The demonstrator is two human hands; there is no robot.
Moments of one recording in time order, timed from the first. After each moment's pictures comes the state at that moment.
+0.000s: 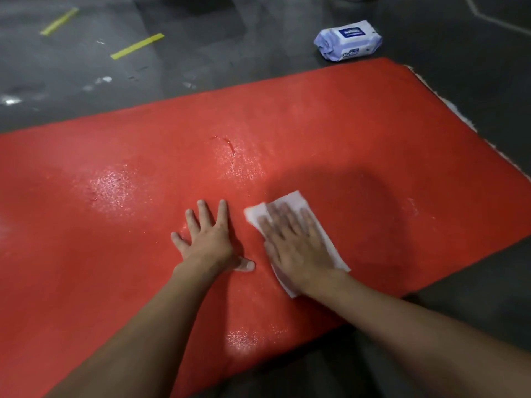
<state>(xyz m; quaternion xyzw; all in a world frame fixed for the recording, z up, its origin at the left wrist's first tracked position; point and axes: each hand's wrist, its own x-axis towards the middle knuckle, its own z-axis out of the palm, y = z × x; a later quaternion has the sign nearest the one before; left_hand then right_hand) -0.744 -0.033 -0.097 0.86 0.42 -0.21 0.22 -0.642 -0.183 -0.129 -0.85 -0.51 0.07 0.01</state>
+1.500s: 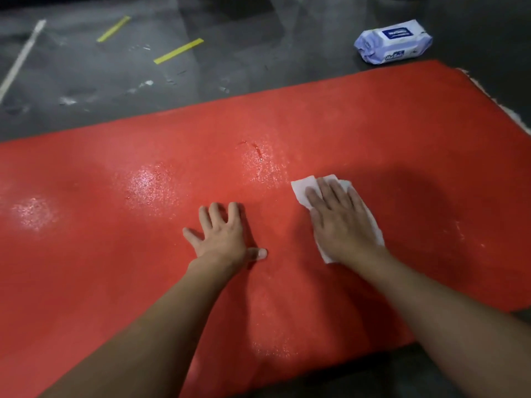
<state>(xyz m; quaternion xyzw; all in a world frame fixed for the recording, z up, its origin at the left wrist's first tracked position) -0.734 -0.020 -0.090 0.86 0.47 -0.15 0.16 -0.560 -0.162 -0.129 -0.89 -0.46 0.04 -0.01</state>
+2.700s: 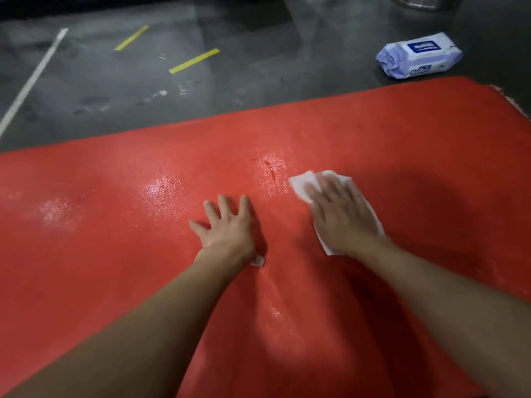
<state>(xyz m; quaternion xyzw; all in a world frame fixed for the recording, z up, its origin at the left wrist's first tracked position) -0.693 0.017 -0.069 0.85 0.47 -0.23 0.13 -0.517 -0.101 -0.131 -0.86 -0.51 0.02 0.01</state>
